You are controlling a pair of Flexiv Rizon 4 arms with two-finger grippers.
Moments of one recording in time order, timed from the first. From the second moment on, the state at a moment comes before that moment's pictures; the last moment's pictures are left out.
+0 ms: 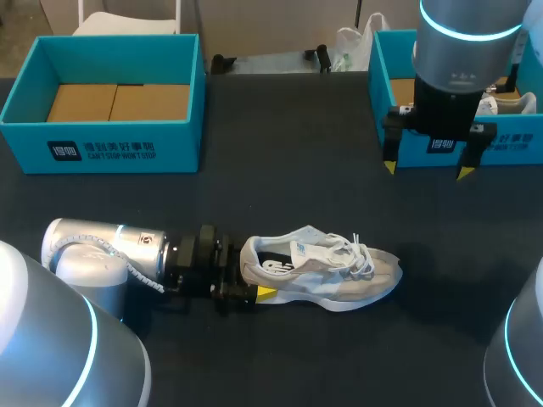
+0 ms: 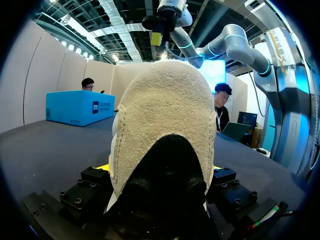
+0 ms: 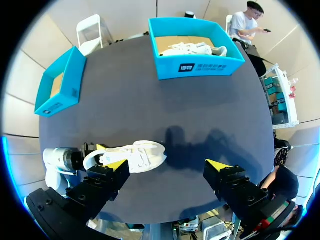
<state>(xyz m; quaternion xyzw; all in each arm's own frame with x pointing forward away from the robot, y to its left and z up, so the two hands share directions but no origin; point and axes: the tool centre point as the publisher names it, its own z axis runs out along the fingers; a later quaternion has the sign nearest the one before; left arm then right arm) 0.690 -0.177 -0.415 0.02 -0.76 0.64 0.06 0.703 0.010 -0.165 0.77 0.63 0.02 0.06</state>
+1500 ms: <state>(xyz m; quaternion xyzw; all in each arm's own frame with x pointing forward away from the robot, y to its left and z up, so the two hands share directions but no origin) 0.690 -0.177 -0.415 0.02 -0.76 0.64 0.06 0.657 0.163 -0.238 0.74 0.67 -0.02 0.05</state>
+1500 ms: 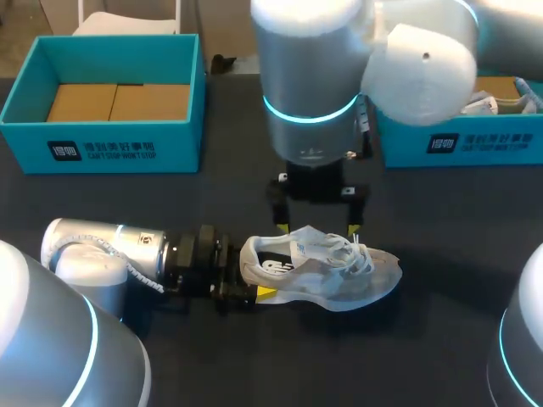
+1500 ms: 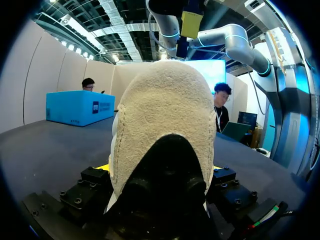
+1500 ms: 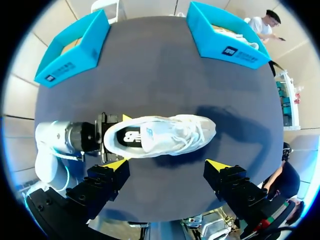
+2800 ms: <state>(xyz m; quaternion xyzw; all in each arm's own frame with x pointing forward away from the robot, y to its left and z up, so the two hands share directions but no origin) 0.690 -0.177 -0.415 0.02 -0.76 0.64 0.06 0.681 0.184 -0.311 0.70 0.69 -0.13 0.11</state>
